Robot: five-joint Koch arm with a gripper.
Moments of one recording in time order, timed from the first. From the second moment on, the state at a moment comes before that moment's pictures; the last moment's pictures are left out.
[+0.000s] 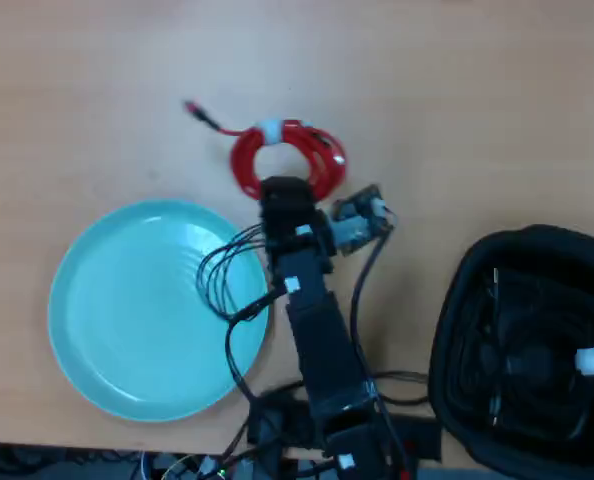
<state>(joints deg) 65.4 118.6 110.5 47.3 18.0</state>
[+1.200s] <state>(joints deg) 33.4 130.3 166.5 -9.8 18.9</state>
